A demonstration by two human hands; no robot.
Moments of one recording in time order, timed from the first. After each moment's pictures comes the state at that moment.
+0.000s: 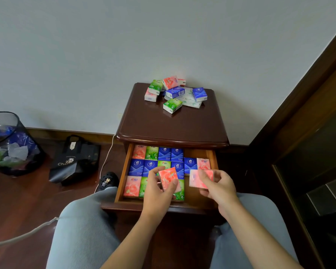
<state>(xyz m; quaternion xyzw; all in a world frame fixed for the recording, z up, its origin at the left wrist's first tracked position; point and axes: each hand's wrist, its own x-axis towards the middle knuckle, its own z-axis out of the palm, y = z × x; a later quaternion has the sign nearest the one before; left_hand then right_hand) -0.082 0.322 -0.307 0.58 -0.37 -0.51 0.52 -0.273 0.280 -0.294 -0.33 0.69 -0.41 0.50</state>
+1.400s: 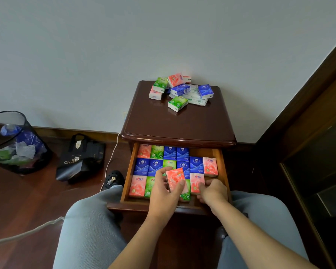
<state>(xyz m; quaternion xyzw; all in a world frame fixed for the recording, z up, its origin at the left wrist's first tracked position) -0.083 0.321 -0.312 0.57 -0.40 -0.50 0.51 -0.258 0.249 -0.389 -0.42 0.81 -0.21 0.35</state>
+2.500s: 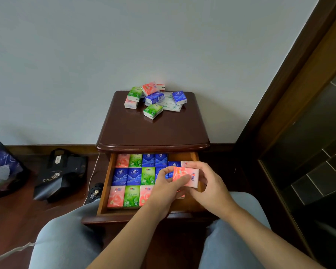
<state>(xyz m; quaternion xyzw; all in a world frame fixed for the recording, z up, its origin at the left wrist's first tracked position) -0.146 0.281 -0.280 0.47 -0.25 -0.72 0.44 -0.315 0.292 -0.272 -0.66 0.52 -0.39 0.38</state>
